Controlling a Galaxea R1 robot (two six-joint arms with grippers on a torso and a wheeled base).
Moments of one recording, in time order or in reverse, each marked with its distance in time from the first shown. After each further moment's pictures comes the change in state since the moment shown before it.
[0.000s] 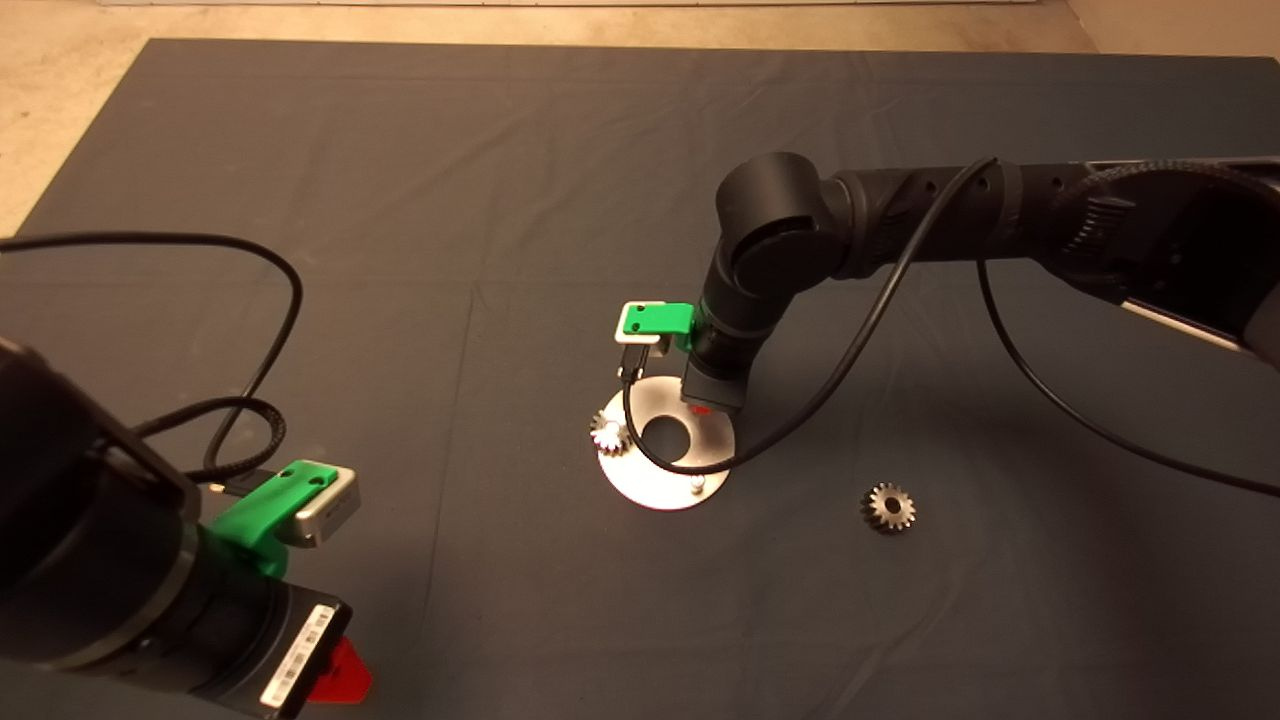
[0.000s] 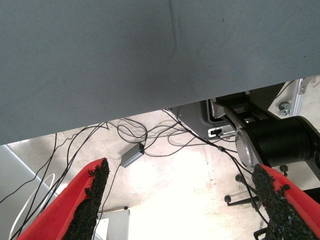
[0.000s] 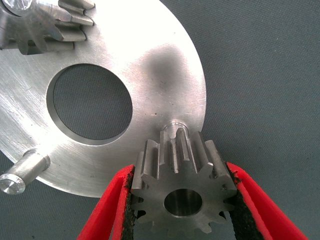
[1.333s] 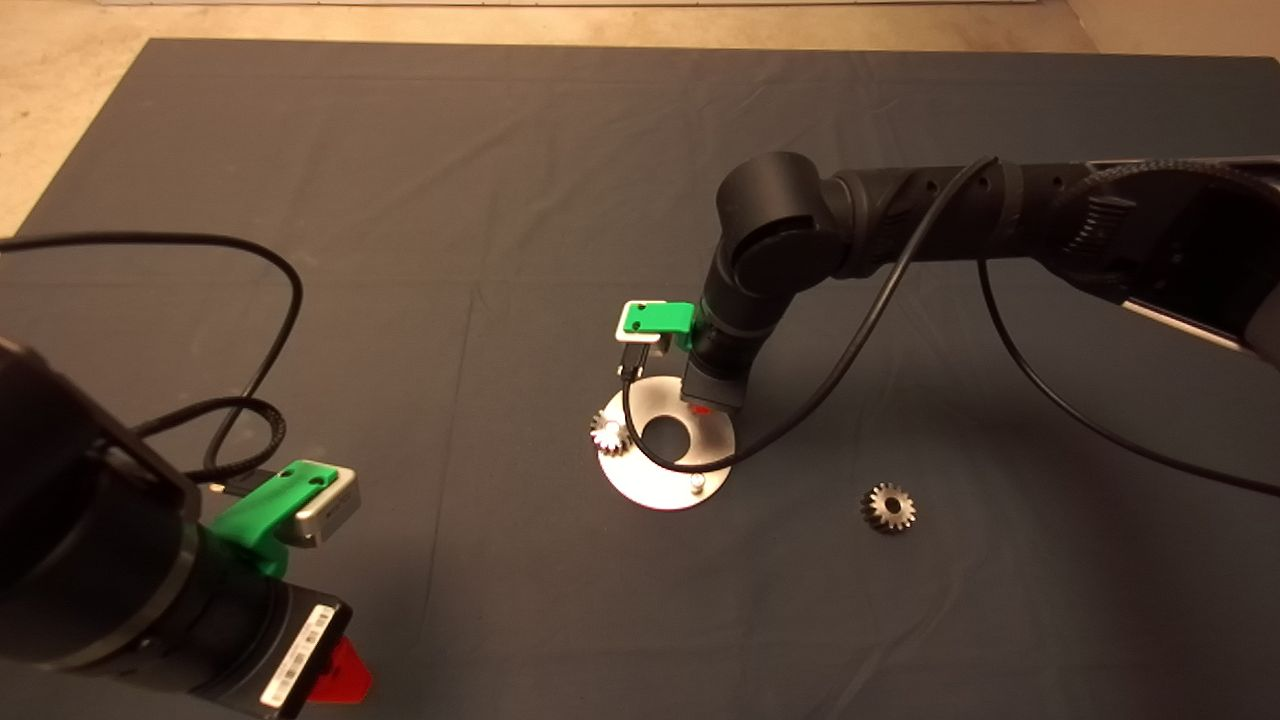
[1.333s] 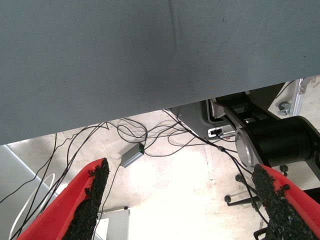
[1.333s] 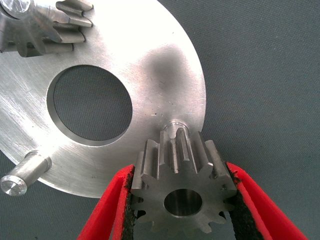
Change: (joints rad) left arm 0.000 0.000 0.000 0.000 0.000 0.000; right arm 0.001 -0.001 0.000 -0.001 0.001 0.017
